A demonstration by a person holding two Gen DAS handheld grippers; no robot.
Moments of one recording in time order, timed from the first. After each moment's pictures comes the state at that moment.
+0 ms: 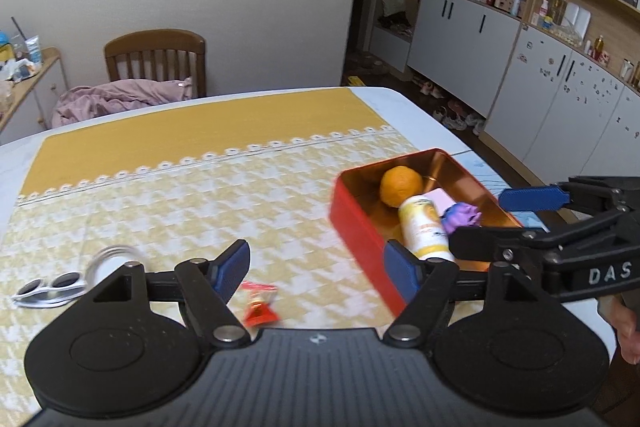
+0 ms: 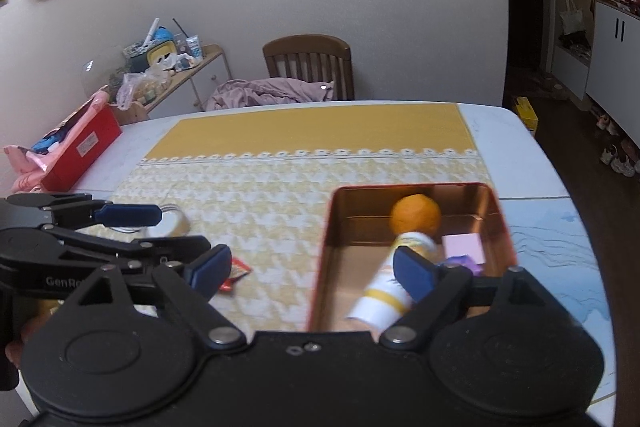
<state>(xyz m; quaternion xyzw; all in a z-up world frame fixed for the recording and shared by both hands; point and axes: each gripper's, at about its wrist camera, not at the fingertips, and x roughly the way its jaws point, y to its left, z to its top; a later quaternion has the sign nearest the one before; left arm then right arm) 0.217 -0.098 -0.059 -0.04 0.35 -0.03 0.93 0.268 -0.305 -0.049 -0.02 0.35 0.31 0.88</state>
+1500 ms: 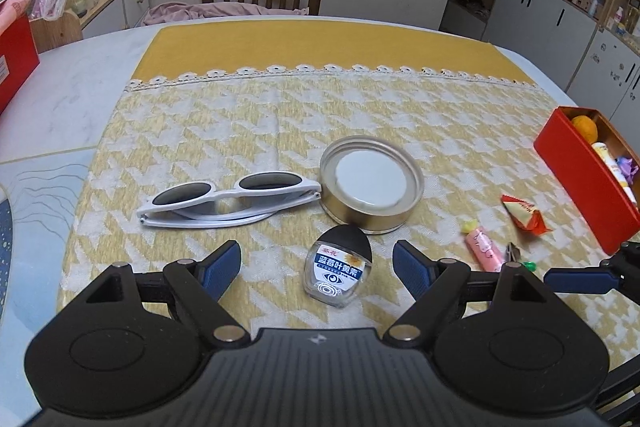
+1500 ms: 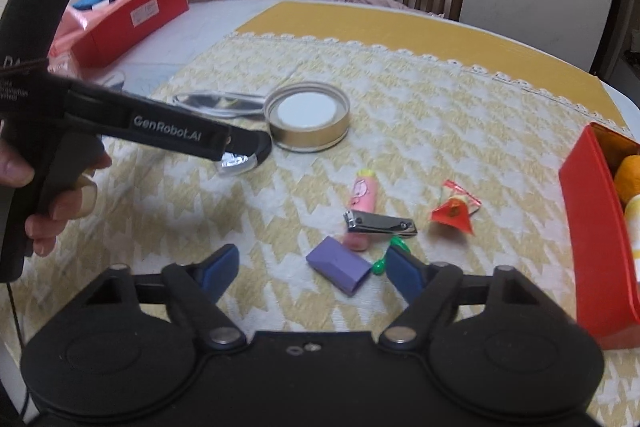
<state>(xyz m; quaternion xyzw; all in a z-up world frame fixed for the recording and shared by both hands) 0.195 0.108 -0.162 -0.08 0.41 0.04 0.91 0.195 -0.098 -0.146 -0.14 0.41 0.35 0.83</state>
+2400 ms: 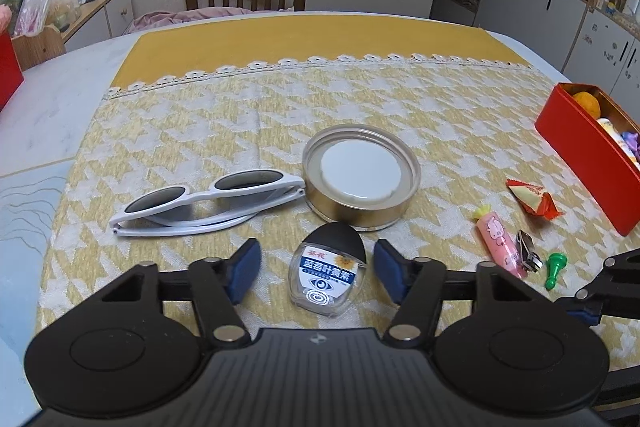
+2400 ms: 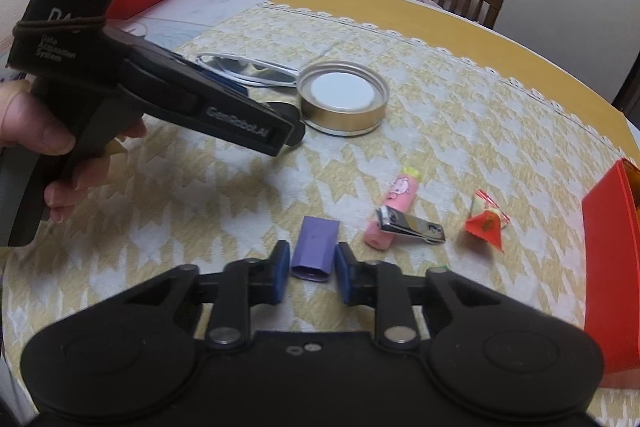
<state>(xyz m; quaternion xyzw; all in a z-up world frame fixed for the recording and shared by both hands) 0.204 0.095 -0.178 -0.05 0.41 0.03 0.91 0.189 -0.077 -0.158 -0.21 0.40 0.38 0.81</state>
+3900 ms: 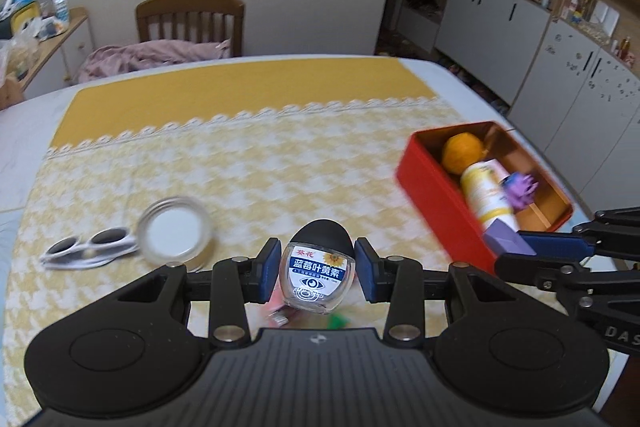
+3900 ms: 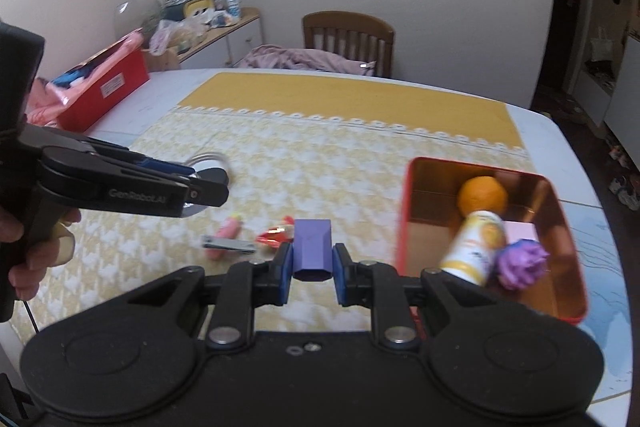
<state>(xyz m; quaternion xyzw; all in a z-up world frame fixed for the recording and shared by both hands) 0.212 -0.046 -0.083 -0.06 0.39 -0.01 0.92 0.227 -0.252 -0.067 -0.09 0.36 0.33 0.87</state>
